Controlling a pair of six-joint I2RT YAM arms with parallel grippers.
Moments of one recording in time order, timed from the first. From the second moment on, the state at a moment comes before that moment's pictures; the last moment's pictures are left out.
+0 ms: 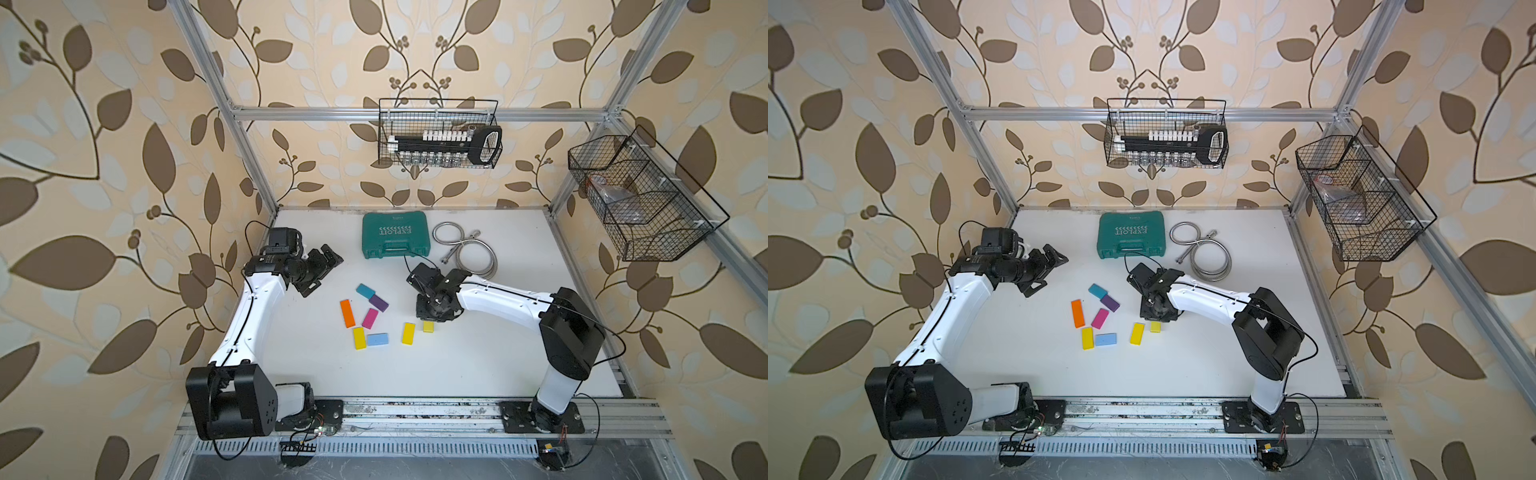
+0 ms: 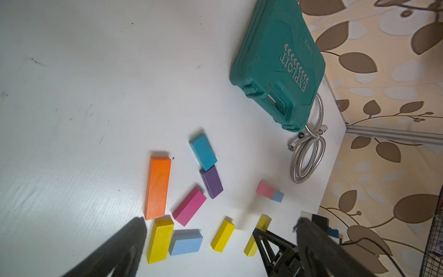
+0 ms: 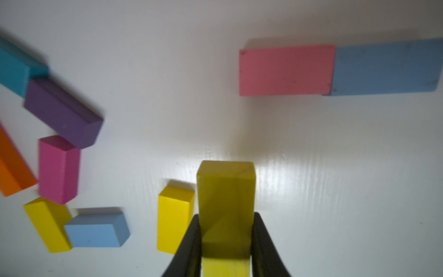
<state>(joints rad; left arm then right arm) 0.09 1.28 1.12 -0.83 0.44 -0.69 0.82 1.79 1.24 -0.80 0.12 0.93</state>
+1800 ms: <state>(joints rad) 0.09 1.27 1.09 -0.82 0.45 -0.72 0.81 1.82 1.12 -0.71 0.12 0.89</state>
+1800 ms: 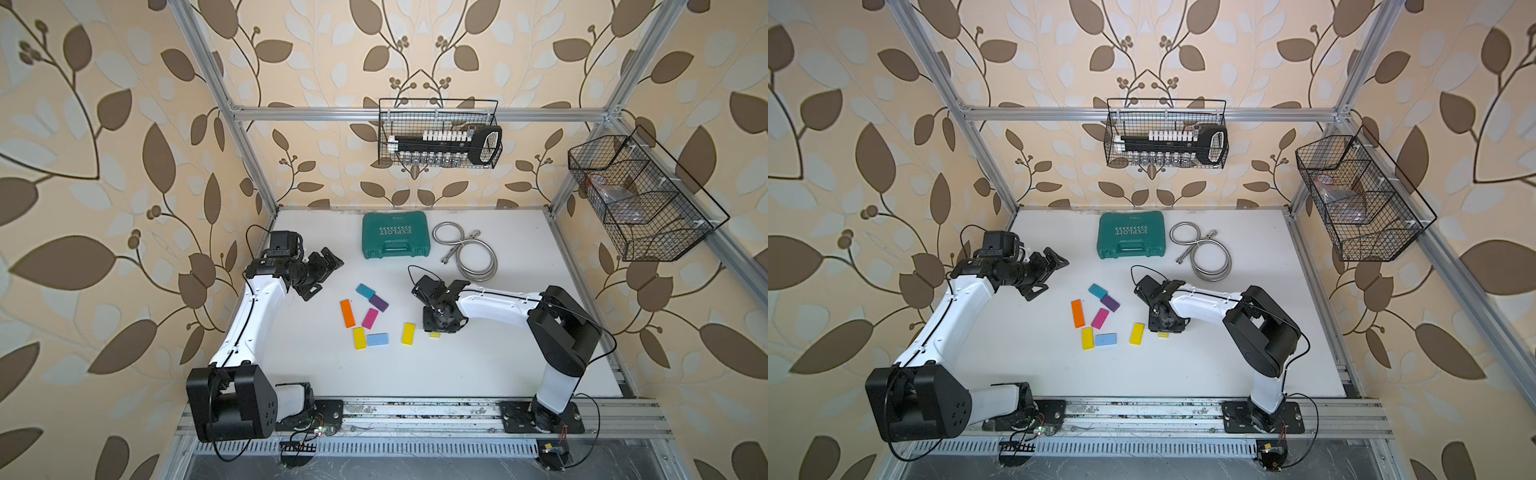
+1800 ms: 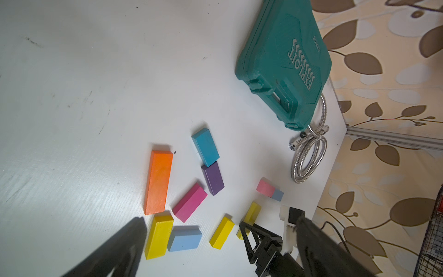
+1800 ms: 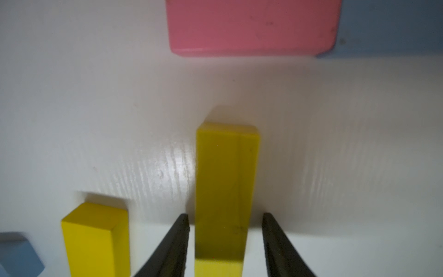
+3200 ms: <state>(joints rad) 0.09 1.27 1.09 -0.82 0.45 -0.72 0.78 1.86 1.17 -0.70 0.11 0.92</state>
